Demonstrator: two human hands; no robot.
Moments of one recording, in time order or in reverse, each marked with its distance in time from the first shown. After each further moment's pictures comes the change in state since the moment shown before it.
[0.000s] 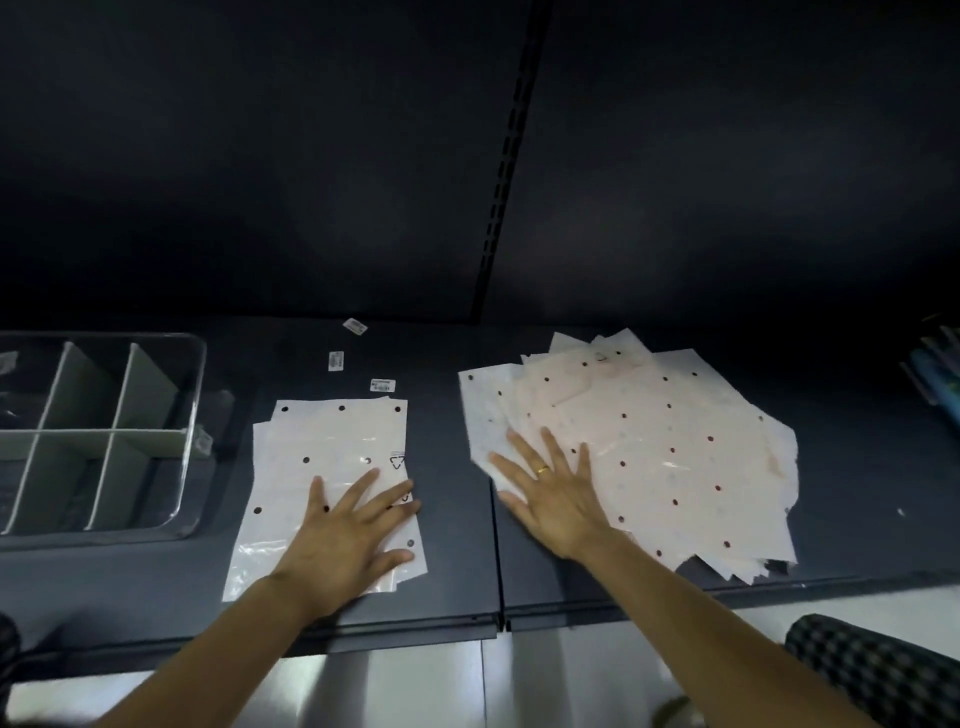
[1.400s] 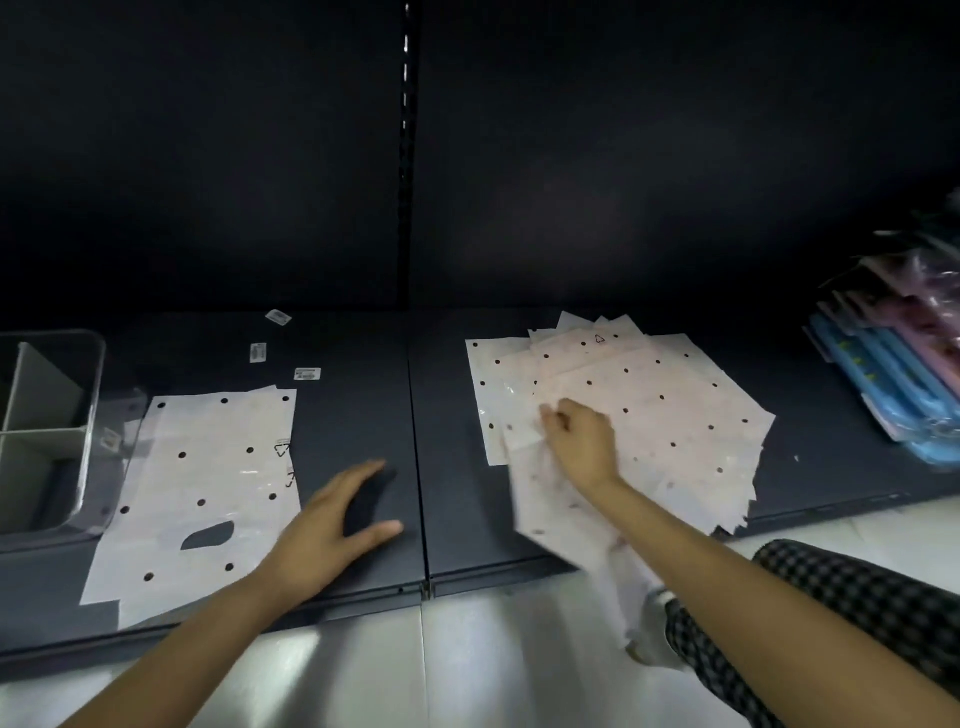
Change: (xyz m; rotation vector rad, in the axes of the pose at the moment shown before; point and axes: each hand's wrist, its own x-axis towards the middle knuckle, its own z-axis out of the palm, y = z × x) left_hand 0.001 0.070 -0.031 -0.928 0.157 -0.113; right_hand -0.049 0.070 -0.056 0.643 0.461 0.509
